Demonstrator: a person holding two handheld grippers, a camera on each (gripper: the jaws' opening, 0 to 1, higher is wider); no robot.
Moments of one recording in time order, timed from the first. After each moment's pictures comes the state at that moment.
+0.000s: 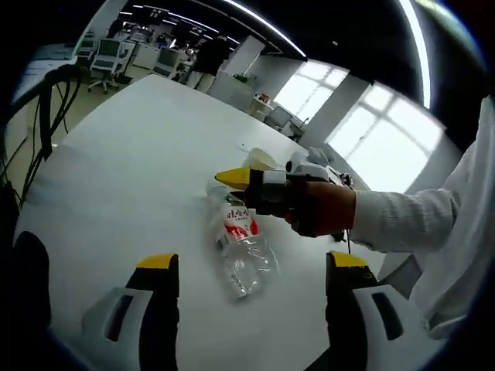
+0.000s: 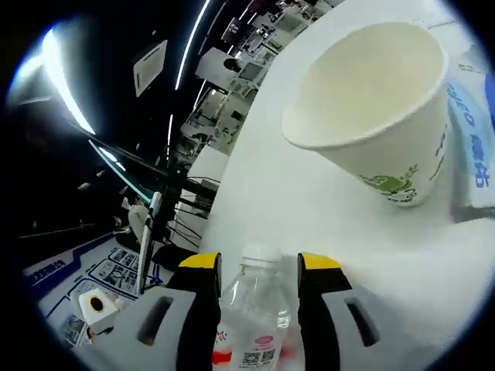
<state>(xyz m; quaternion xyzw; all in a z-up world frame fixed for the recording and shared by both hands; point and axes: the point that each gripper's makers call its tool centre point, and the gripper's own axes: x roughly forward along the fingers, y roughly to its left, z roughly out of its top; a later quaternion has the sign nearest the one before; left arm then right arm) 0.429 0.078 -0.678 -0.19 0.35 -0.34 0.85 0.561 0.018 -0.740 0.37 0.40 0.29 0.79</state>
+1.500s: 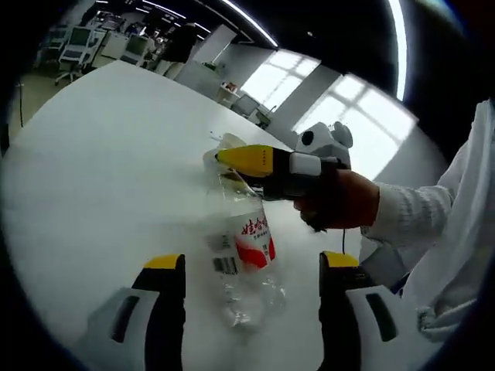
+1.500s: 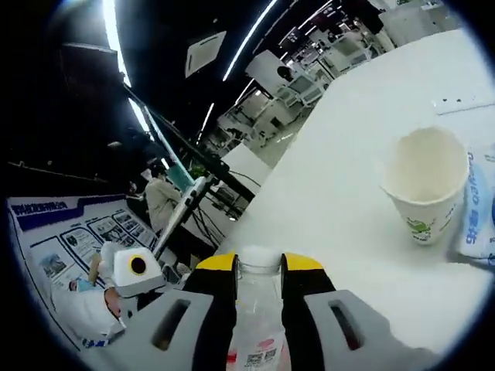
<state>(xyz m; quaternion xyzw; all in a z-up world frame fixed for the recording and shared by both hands) 0.446 0.026 -0.698 -0.20 0.35 -0.47 0.79 0.528 0.029 -0.664 0.27 0.30 0.41 0.82</state>
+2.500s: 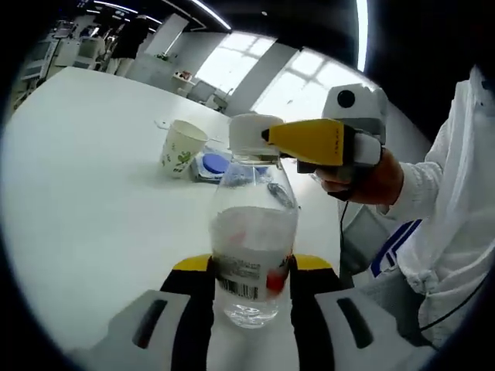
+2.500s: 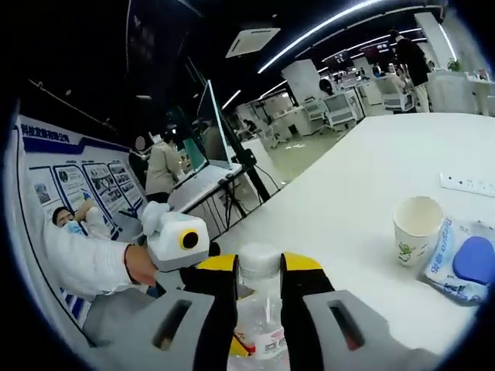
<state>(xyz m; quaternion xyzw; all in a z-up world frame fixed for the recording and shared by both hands) 0.428 0.000 -0.694 -0.14 0.33 -0.56 0.75 0.474 0.025 -0.615 0.13 0.25 0.43 0.86</state>
